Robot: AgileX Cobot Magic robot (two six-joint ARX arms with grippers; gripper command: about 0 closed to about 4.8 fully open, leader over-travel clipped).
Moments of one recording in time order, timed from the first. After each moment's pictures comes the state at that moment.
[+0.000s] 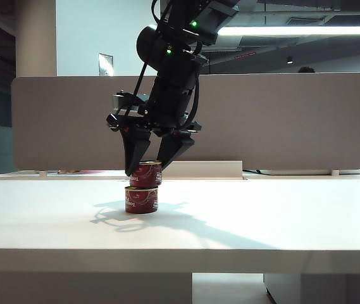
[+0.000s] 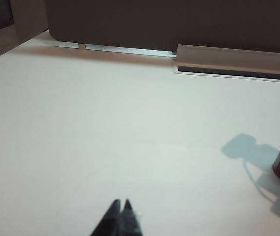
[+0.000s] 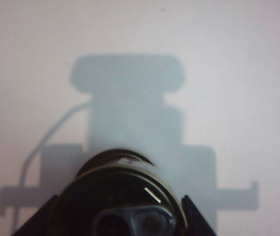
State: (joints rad) left arm -0.03 0.00 0.00 -0.06 -0.02 -0.06; right arm 0.66 2.22 1.93 -0.71 -0.03 -0.08
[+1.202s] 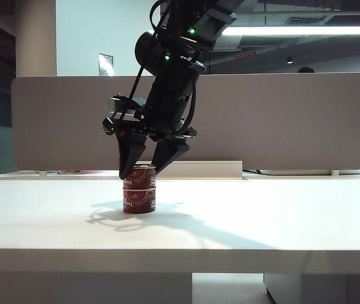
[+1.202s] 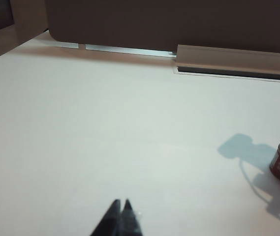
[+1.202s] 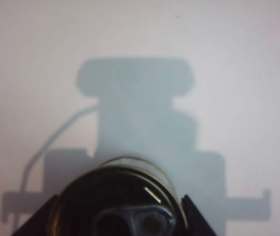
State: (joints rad) left arm -0.03 0.00 0.00 -0.06 -0.02 -0.06; right arm 0.66 2.24 1.93 -0.68 -0.06 -0.08
